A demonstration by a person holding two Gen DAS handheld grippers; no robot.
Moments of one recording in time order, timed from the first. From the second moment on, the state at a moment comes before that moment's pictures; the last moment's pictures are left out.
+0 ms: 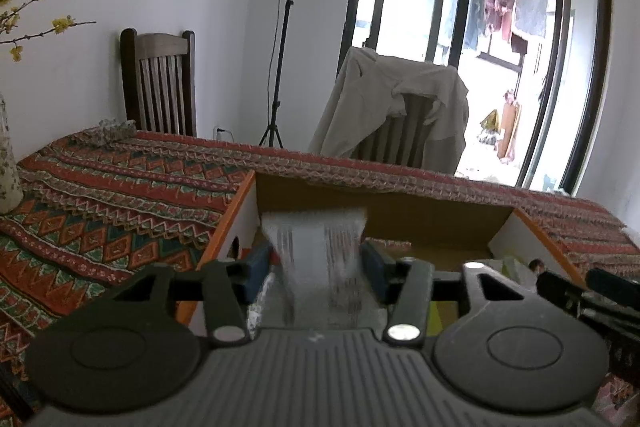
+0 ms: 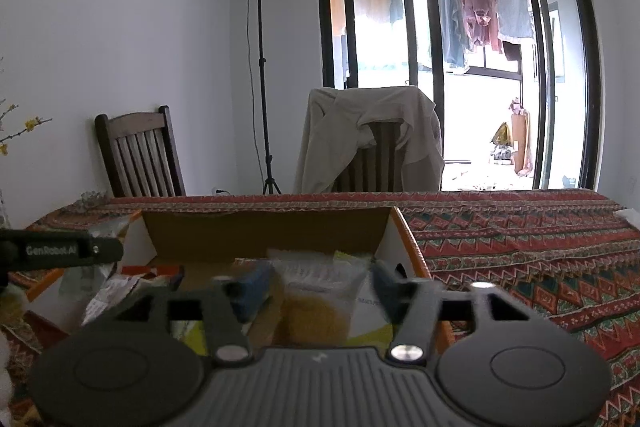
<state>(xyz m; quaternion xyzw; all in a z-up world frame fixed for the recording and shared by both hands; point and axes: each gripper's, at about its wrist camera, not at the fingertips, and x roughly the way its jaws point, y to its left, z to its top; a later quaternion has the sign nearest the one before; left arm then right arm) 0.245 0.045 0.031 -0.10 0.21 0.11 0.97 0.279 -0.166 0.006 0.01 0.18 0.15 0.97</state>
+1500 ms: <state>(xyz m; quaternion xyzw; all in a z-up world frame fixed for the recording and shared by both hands) 0.157 0.047 0.055 -0.10 0.21 0.09 0.97 0.195 -0.217 0.028 -0.01 0.19 0.12 0.97</state>
